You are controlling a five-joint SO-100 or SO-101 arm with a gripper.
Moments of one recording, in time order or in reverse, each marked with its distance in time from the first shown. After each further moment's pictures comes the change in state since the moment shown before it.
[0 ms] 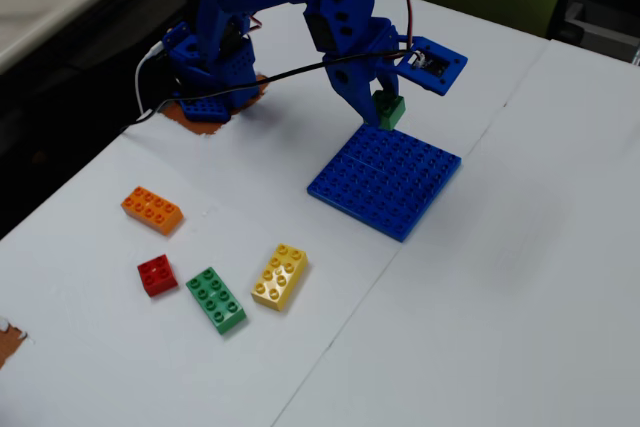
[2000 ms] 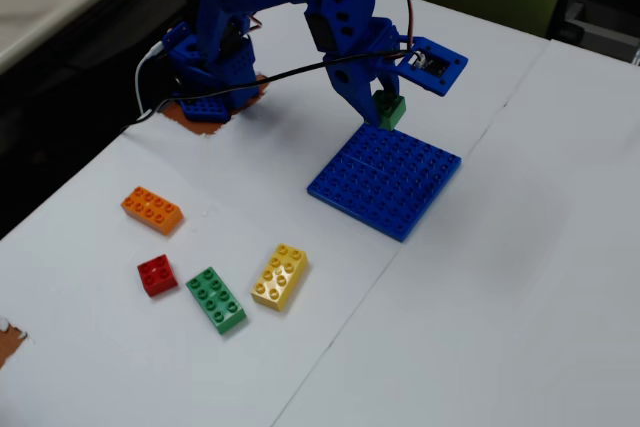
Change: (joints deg) arm -0.2 0.0 0.0 0.0 0.7
